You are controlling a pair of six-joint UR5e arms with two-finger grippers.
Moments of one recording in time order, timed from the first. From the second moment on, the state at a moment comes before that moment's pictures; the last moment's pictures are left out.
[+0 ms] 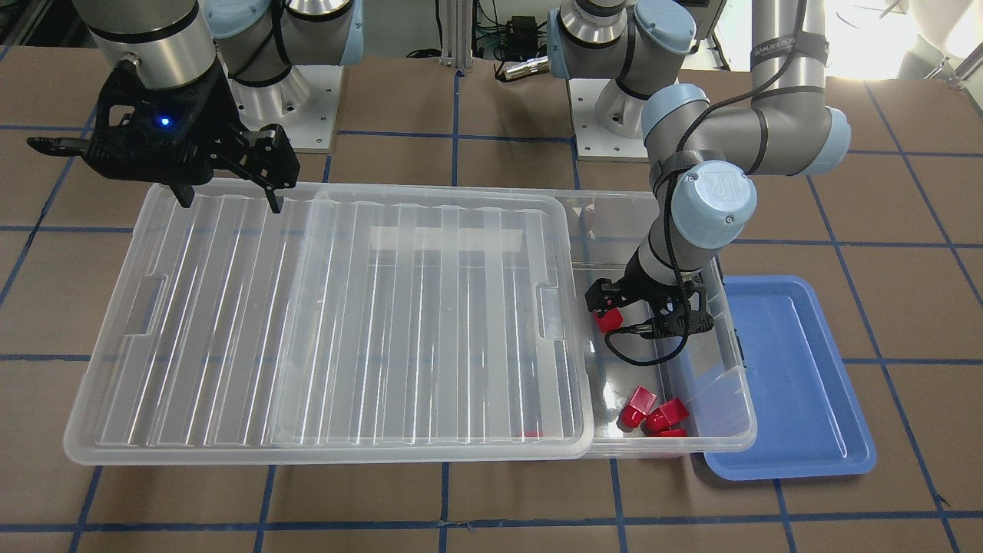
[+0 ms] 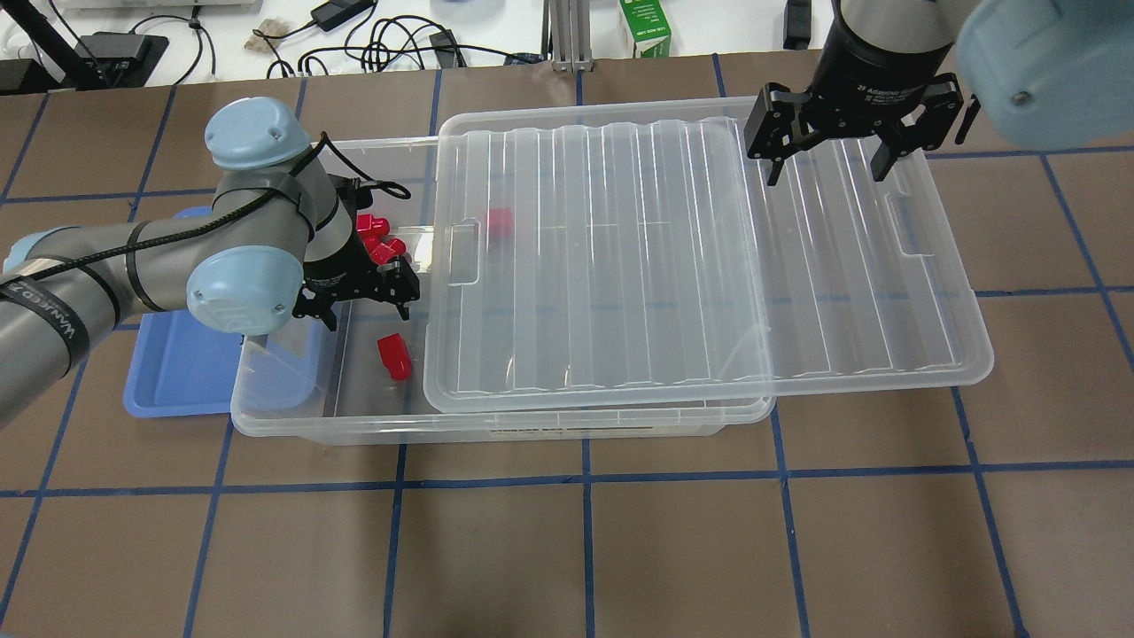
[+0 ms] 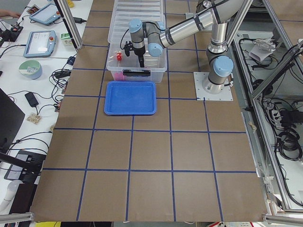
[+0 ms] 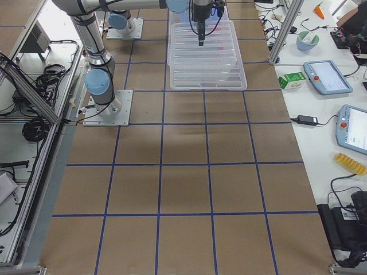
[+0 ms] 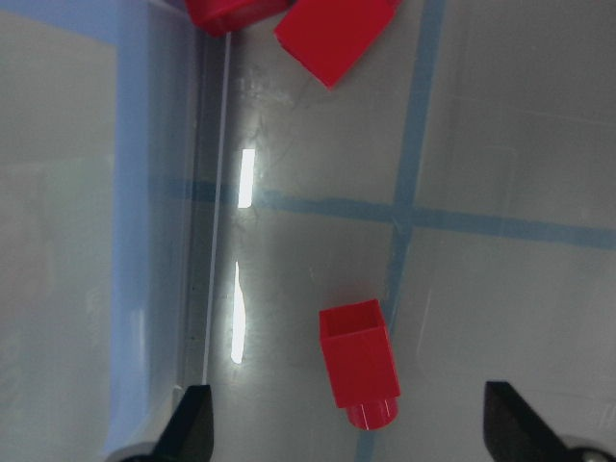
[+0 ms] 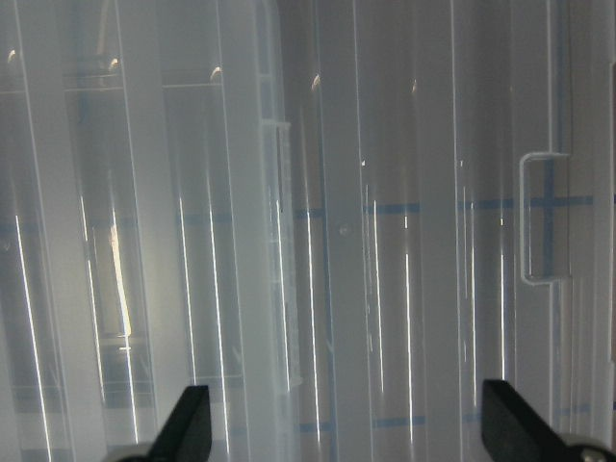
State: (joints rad) left arm -1.53 -1.82 -1.92 -1.07 1.59 -0.10; right arm 1.62 -1.54 1.51 -1.60 -1.61 0.08
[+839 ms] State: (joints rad) left arm -1.53 -1.88 -1.99 -1.00 1.59 -0.11; right arm 1.62 -1.54 1.51 -1.60 -1.61 0.08
